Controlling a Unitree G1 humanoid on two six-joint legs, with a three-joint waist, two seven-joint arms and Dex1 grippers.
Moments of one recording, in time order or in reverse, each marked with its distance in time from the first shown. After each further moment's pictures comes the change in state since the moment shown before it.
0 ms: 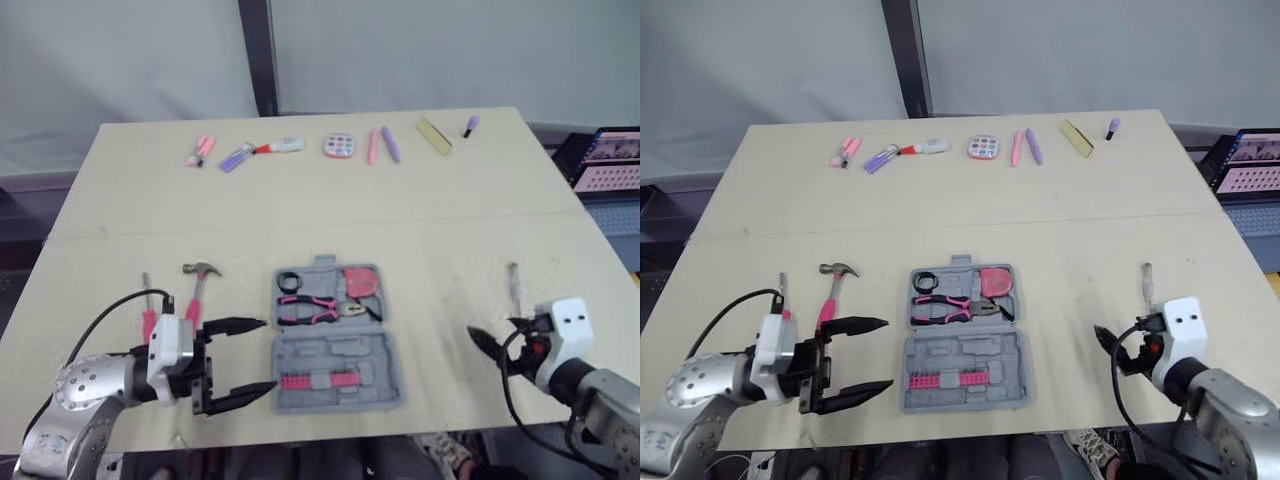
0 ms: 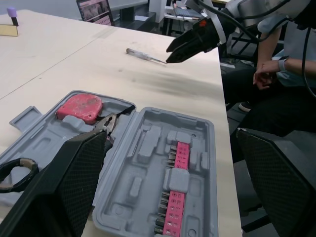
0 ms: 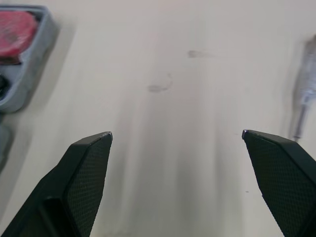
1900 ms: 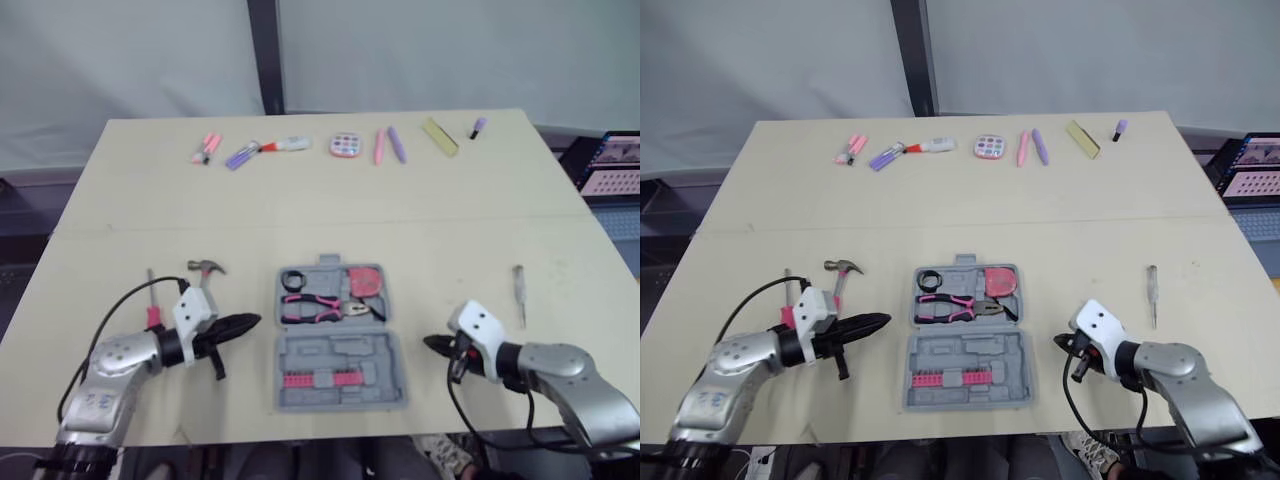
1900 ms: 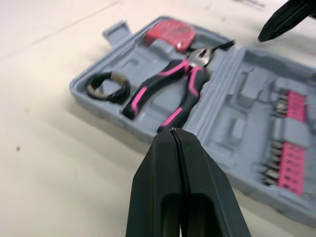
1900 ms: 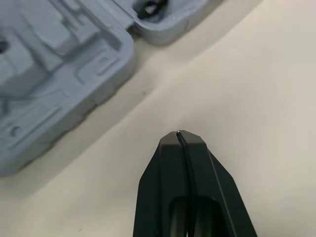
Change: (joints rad) left arm -0.147 -0.065 -0.023 0.267 0.221 0.023 0.142; right arm -0.112 -0.241 0.454 0.168 -0.249 -0.345 0.428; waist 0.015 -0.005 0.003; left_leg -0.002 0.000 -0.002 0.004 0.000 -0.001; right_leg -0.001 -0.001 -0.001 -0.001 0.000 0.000
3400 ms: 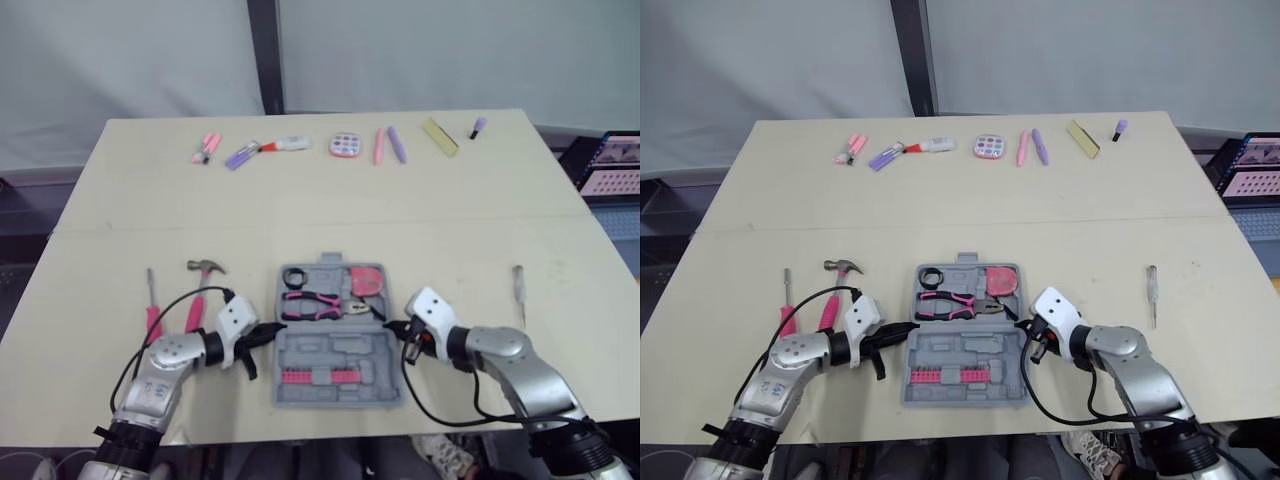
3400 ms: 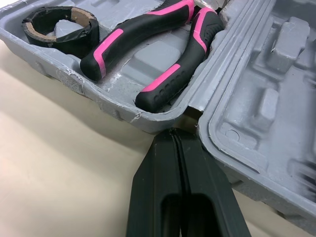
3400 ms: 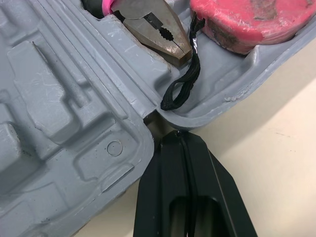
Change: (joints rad) left arm -0.163 -0.135 -0.217 0.274 0.217 -0.057 0.107; right arm -0.225 0.205 0.178 0.161 -0.126 0.011 -0.044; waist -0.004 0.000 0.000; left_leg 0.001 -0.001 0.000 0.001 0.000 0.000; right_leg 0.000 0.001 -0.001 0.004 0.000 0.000
